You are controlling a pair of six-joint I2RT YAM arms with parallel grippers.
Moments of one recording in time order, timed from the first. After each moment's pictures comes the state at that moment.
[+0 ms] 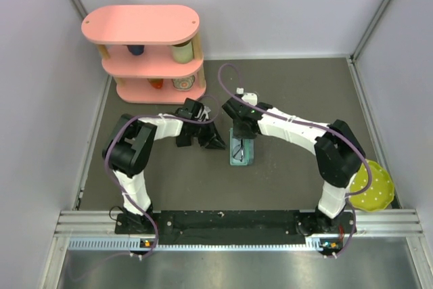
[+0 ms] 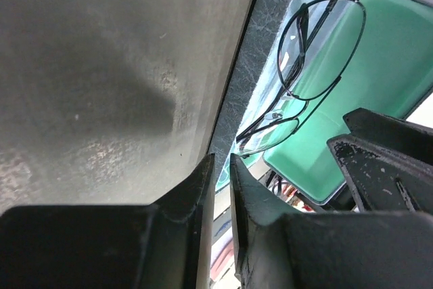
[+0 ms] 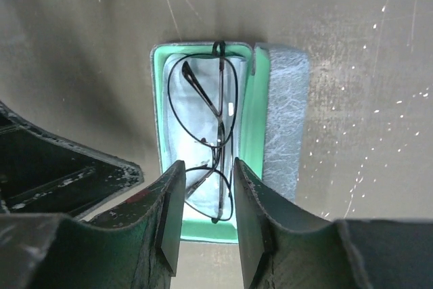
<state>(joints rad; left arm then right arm) -0.43 1.86 1.00 -0.16 0.68 -0.87 0.81 1.79 1.33 -0.66 0.34 0.77</state>
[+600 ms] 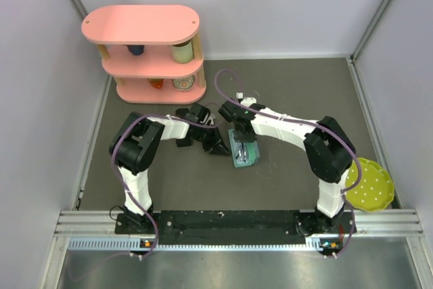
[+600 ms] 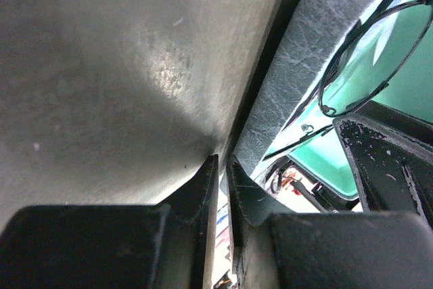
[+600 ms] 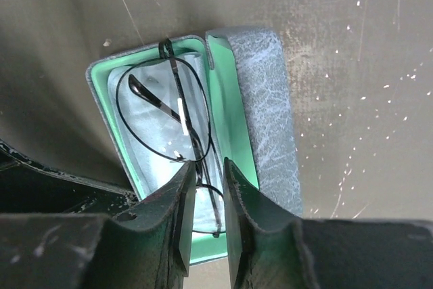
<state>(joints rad) -0.49 1.93 1.00 -0.16 0.68 -0.93 0.83 1.87 1.38 -0.76 0.40 0.82</state>
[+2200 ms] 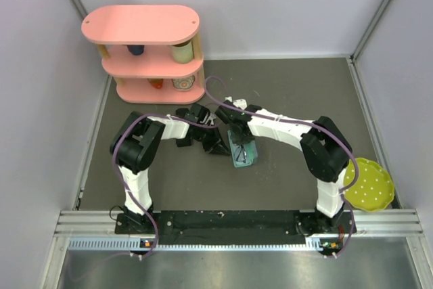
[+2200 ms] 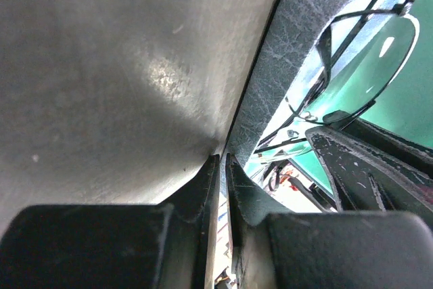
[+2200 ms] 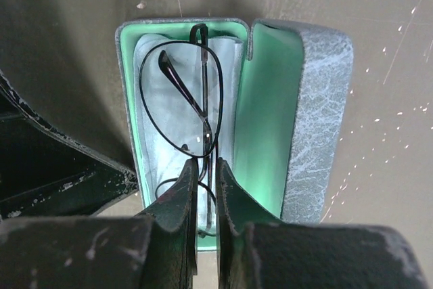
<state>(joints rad) -0.49 1.94 1.00 -0.14 0.70 -0.93 0.85 1.91 1.41 -0.75 0.35 0.62</state>
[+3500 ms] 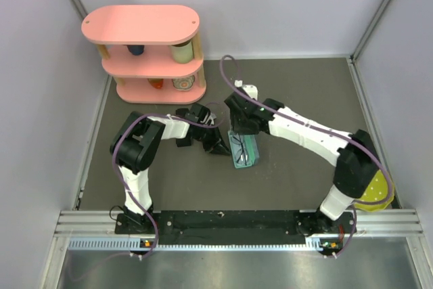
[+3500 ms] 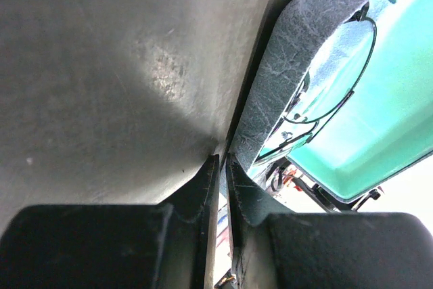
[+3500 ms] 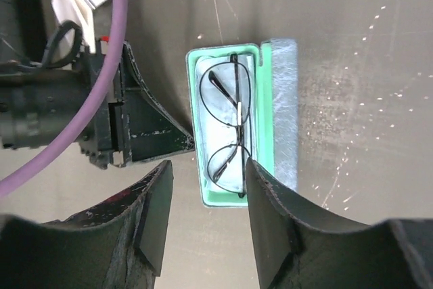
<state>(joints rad) -0.49 1.94 1.01 -0.15 0.70 -0.92 0.85 1.68 1.40 -0.75 0.32 0.69</state>
